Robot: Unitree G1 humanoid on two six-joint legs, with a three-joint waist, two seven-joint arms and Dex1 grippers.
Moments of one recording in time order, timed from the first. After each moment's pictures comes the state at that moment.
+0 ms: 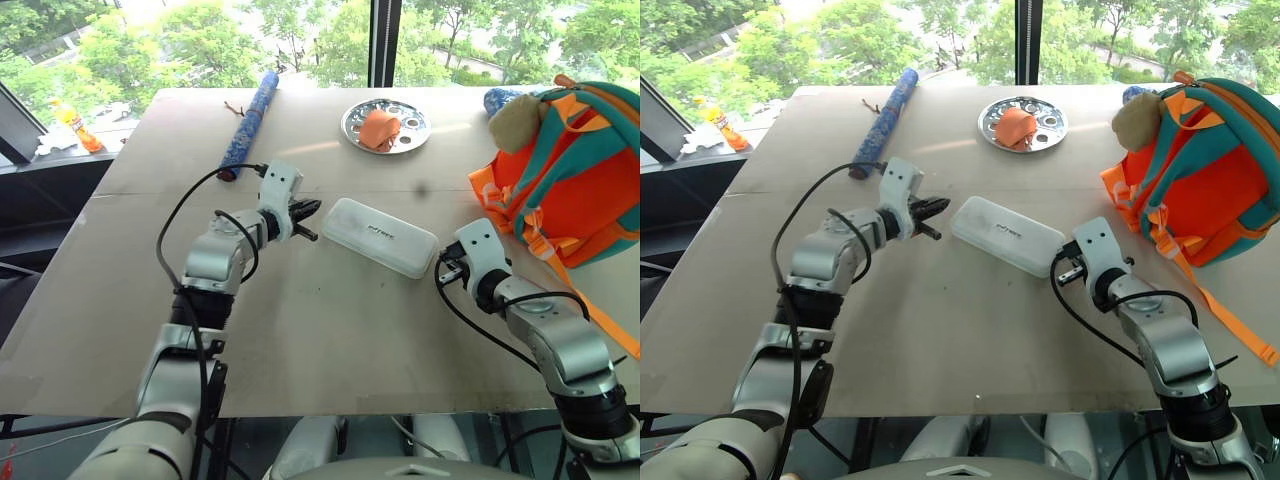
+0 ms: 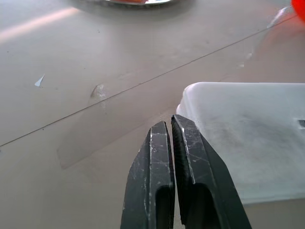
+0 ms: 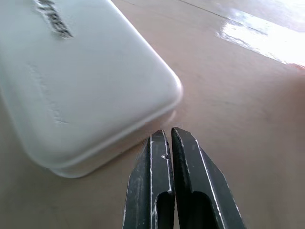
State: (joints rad) left arm -0.72 0.41 -0.08 0.34 -0.23 0.58 -0.53; right arm -0.24 -0.44 0.13 -0.44 0.18 0.92 0.22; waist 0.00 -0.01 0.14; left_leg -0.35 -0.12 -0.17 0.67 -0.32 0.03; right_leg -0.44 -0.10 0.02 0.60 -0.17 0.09
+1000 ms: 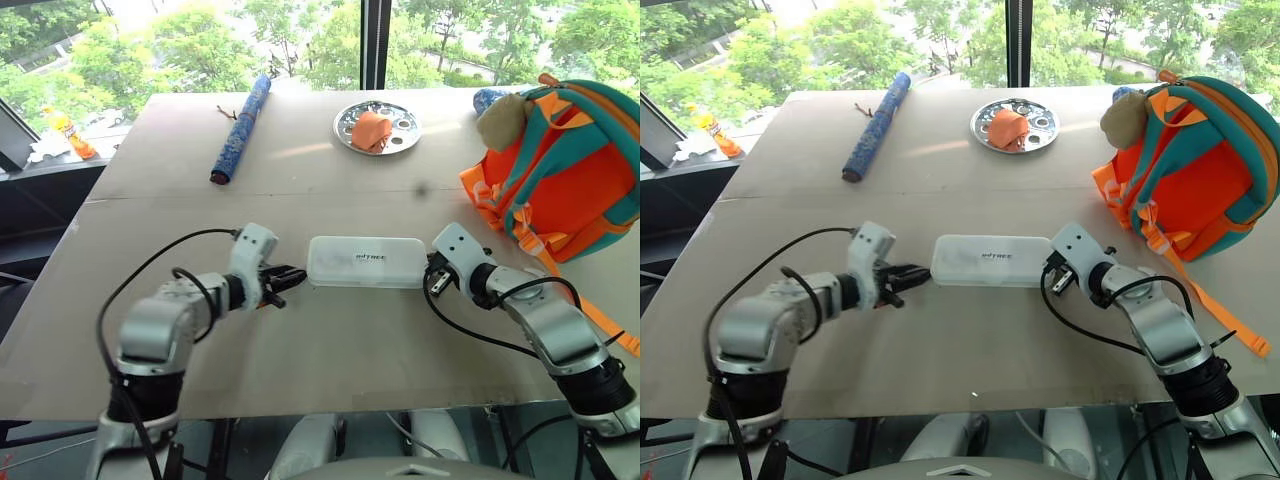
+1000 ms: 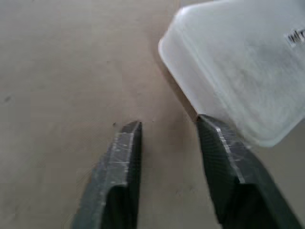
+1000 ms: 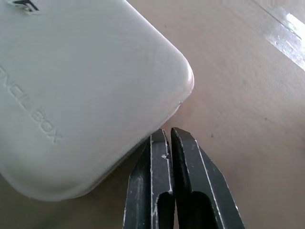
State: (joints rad) left arm -0.33 0.59 0.21 -0.18 -0.48 1.21 -0.71; right arm -0.34 -0.56 0.28 -0.26 0.08 0.71 0.52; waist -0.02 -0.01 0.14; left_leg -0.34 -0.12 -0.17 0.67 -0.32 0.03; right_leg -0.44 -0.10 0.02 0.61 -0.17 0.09
